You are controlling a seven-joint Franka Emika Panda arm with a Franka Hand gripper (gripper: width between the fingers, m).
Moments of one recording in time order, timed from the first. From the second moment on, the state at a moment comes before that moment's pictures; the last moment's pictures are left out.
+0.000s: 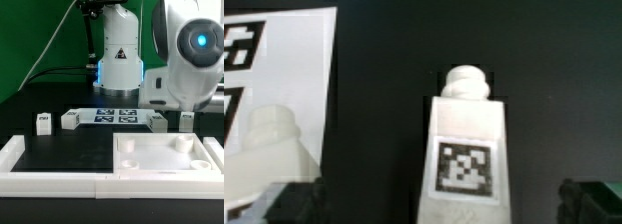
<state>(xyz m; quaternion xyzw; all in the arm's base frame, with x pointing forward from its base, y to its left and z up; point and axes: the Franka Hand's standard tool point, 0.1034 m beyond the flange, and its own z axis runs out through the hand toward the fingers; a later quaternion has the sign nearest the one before) 0.393 0.134 0.027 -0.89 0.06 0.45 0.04</state>
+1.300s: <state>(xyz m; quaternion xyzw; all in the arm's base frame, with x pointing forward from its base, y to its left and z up) 0.383 0.139 0.014 -0.89 0.06 0.46 0.03</state>
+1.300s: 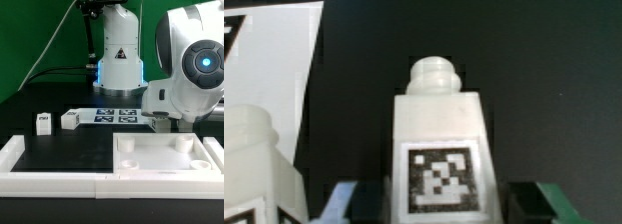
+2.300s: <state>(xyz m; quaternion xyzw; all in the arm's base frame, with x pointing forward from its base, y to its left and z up) 0.410 0.124 0.082 -0.89 0.06 0.44 0.04</state>
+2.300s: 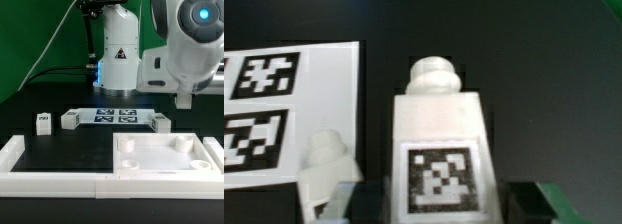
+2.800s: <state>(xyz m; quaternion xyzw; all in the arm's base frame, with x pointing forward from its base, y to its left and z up) 0.426 0.127 0.073 -0.95 0.06 0.30 0.05</state>
